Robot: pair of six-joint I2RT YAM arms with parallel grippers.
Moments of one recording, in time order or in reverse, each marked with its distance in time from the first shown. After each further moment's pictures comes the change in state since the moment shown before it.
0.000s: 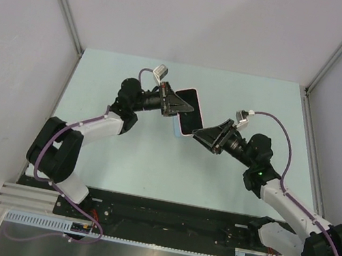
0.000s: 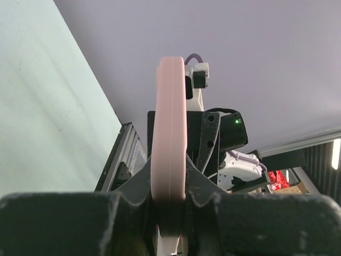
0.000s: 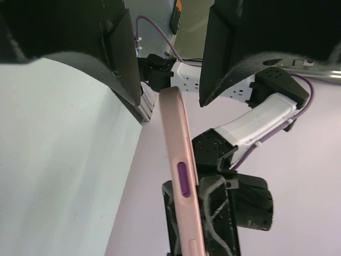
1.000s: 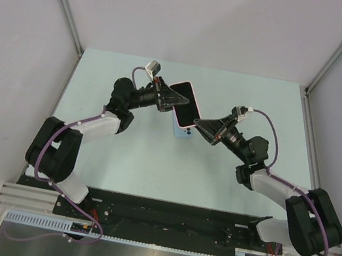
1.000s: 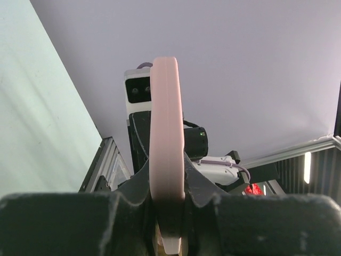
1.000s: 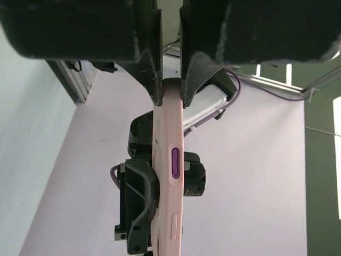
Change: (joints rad) left arm 0.038 -0.001 -0.023 0.133 -0.011 -0.169; right arm -0.020 0.223 -0.039 0.571 -0.010 0.336
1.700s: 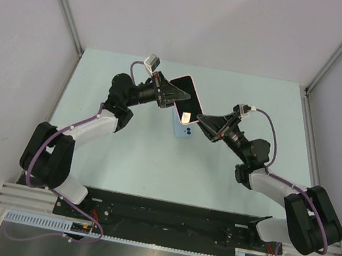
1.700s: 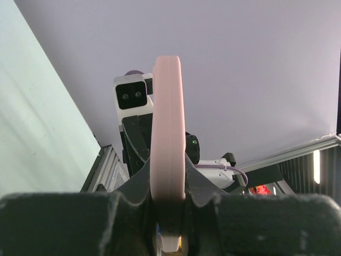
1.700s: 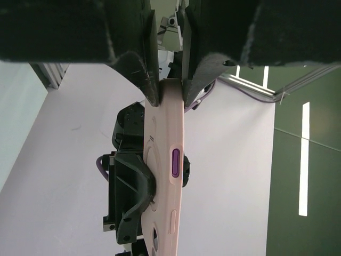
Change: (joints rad) left arm -0.003 -0.065 0.045 -0.098 -0.034 0.038; right arm 0.000 0.061 0.005 0.191 0.048 0.123
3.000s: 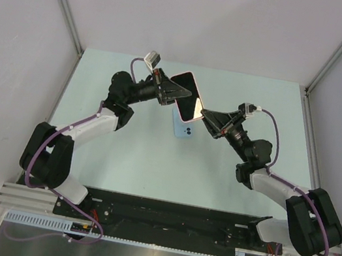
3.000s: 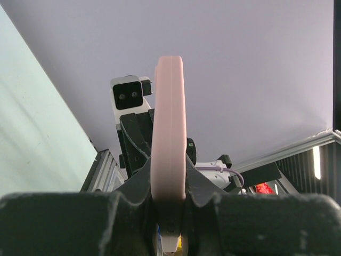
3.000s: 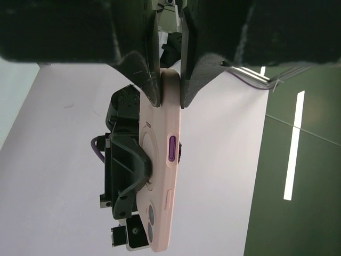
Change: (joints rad) left arm -0.006 -0.001 0.037 0.007 -0.011 -0.003; right arm 0.003 -0.026 0.008 0.006 0.089 0.006
